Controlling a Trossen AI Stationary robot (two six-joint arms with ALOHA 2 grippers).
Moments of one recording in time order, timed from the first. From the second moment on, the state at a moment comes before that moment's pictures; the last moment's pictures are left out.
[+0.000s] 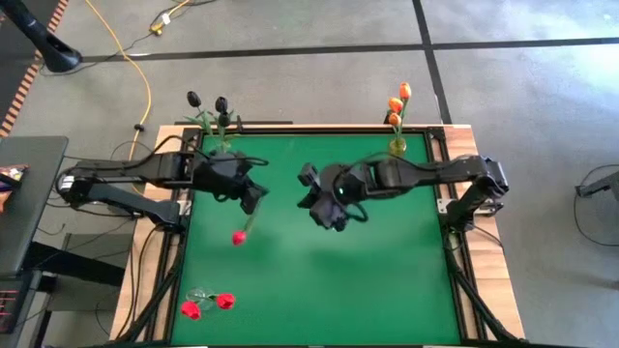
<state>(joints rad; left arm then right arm) 0.04 1.09 1.13 -0.71 -0.07 -0.75 0.10 1.70 1.72 -0.64 0.11 -0.96</state>
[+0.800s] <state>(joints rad) 0.04 1.09 1.13 -0.44 0.10 -0.89 0.17 1.71 1.72 -0.43 0.56 -1.42</state>
